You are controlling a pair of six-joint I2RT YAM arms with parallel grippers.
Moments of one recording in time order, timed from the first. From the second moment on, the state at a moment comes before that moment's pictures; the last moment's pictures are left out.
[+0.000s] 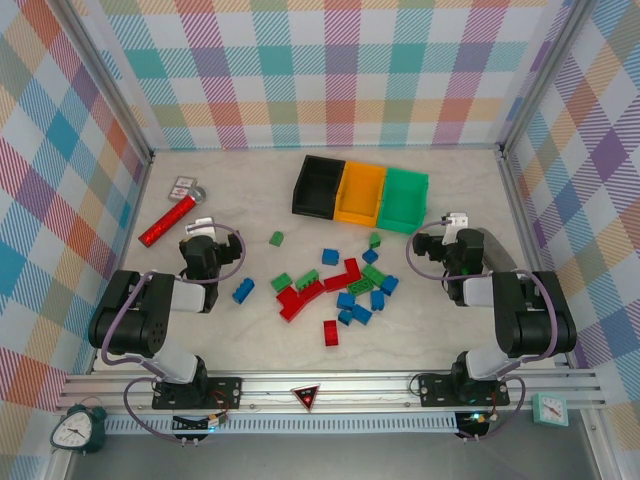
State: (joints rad) left arm -0.08 1.57 0.38 0.80 -0.23 -0.13; right arm 0.01 1.53 0.40 0.72 -0.09 0.04
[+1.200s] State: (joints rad) left arm -0.24 2.14 1.82 -0.53 0.31 -0.39; right arm 0.04 1.22 0.77 -0.42 -0.45 0.42
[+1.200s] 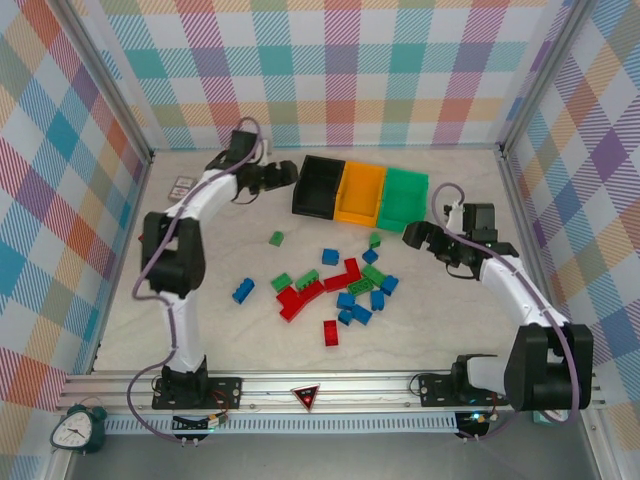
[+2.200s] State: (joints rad) left arm -0.25 2.05 1.59 -0.80 0.01 -0.25; right arm 0.19 1.08 0.65 -0.51 -0.46 0.53
